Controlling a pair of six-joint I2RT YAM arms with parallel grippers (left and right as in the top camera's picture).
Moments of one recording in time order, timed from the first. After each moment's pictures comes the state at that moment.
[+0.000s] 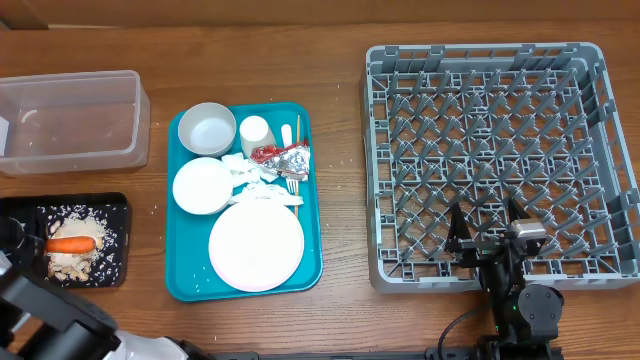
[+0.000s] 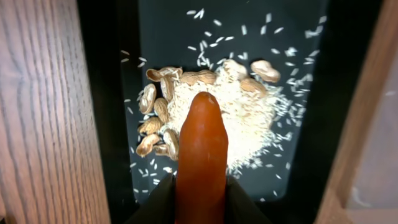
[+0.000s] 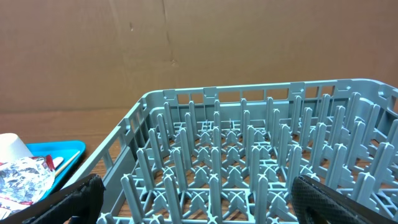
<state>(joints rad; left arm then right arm) 0.91 1.75 1.37 -1.05 0.01 -0.75 0.03 0.01 0.02 -0.03 -0.07 0.10</state>
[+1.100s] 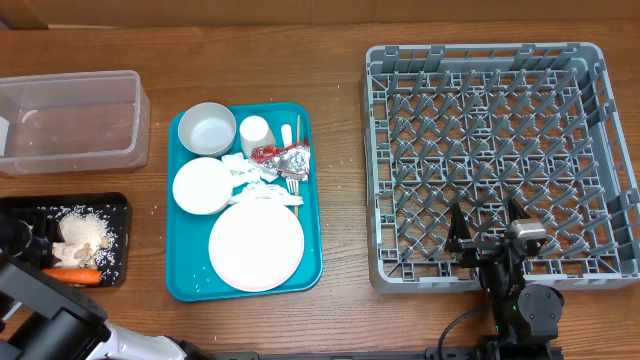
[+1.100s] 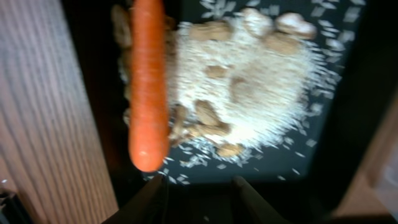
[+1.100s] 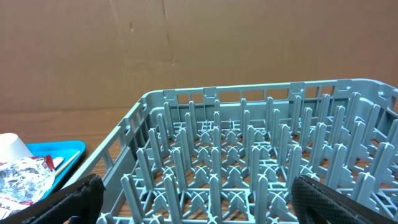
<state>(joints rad) 0.91 1.81 1.41 -1.15 0.08 -0.70 0.03 0.01 0.02 -0.03 -0.07 0.10</state>
